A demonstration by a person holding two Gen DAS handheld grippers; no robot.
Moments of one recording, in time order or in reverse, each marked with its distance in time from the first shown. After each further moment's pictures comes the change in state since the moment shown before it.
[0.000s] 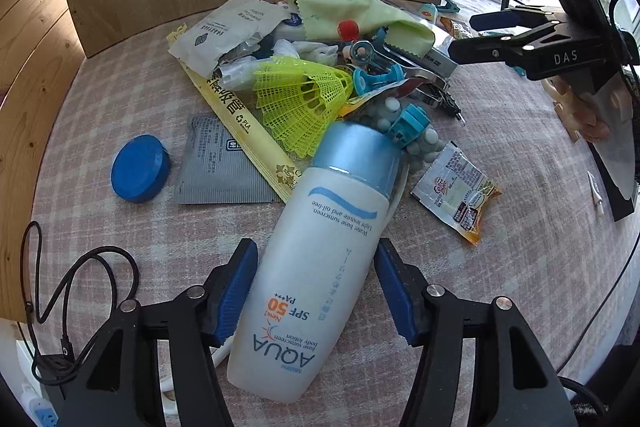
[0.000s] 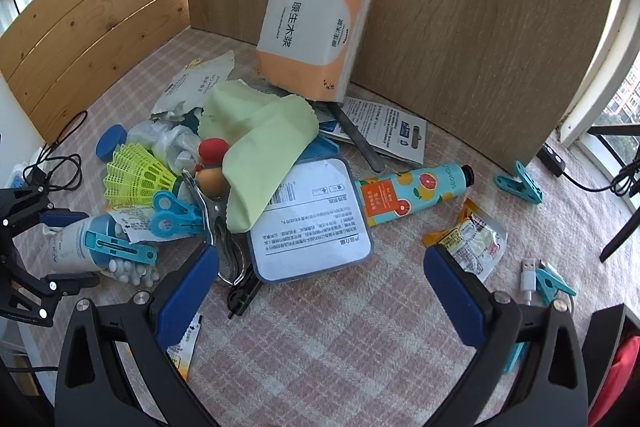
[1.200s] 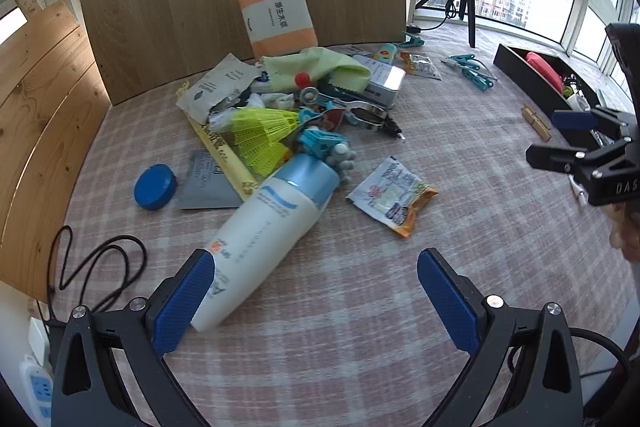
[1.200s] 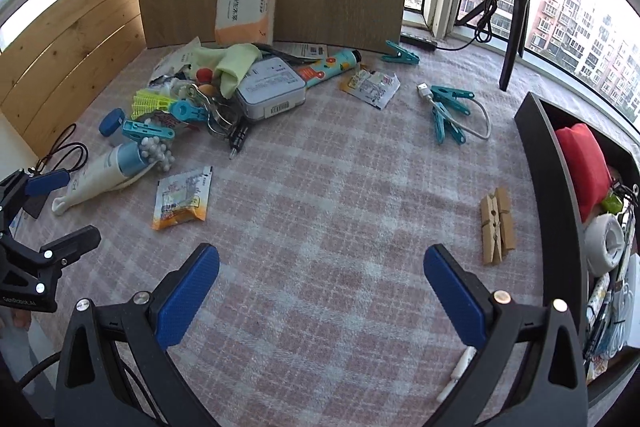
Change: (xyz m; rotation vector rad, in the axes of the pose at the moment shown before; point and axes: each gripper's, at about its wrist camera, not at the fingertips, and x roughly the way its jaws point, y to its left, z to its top) left arm -0.048 -0.044 -0.027 0.066 -0.183 0.106; right arm -0.097 0.030 -0.133 0.299 -0.087 -0.201
